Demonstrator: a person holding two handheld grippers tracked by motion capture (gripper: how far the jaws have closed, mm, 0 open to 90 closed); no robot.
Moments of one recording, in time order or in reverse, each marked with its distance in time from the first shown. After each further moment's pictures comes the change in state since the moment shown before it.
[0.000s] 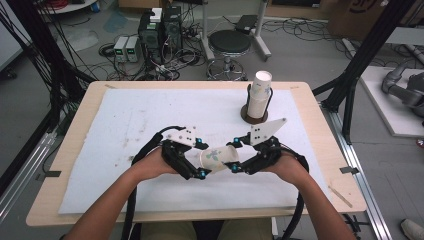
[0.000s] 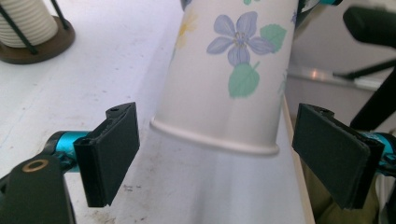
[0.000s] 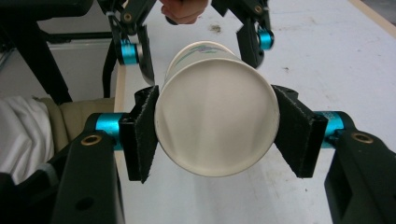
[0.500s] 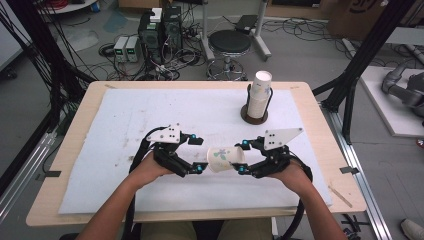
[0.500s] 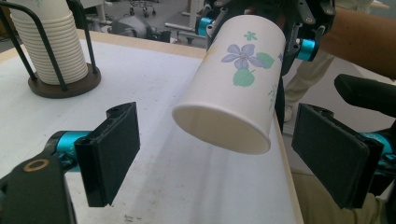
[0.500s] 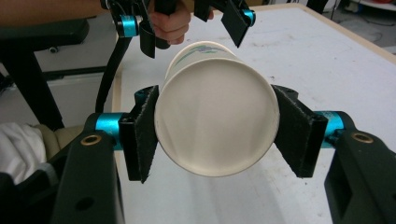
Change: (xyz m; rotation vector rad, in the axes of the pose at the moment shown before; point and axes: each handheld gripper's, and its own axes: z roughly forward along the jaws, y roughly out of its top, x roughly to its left) left arm -0.002 -0.016 -0.012 -0.243 0.041 -0.064; right arm 0.008 -0.032 -0.012 -0.148 -0.055 0.068
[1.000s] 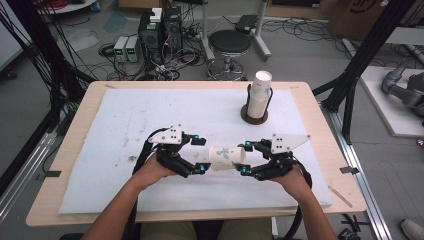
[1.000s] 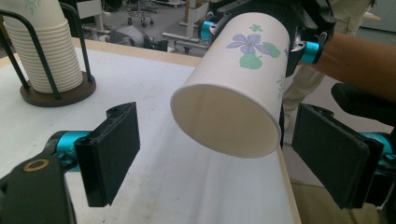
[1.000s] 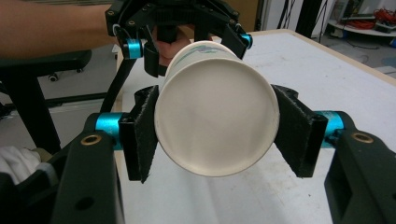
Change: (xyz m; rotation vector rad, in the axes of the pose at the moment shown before) left arm 0.000 -0.003 0.009 -0.037 -0.015 -0.001; right arm 0.005 -0.014 -0.005 -0.122 -0.018 0.023
